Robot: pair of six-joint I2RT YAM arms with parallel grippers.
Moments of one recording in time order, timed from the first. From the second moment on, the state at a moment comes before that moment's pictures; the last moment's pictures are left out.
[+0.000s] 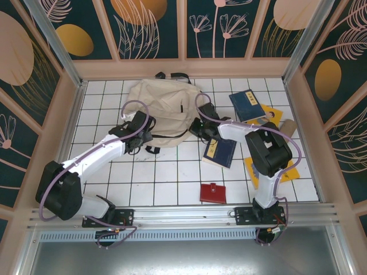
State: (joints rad) left arm -0.54 1.40 0.96 -0.58 -0.36 -0.84; right arm 0.56 1.88 1.14 -0.17 -0.17 0.96
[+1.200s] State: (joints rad) left arm -0.41 1.44 1.02 -0.41 -0.07 -0.55; right arm 0.62 1.80 1.30 -0.30 -0.33 0.43
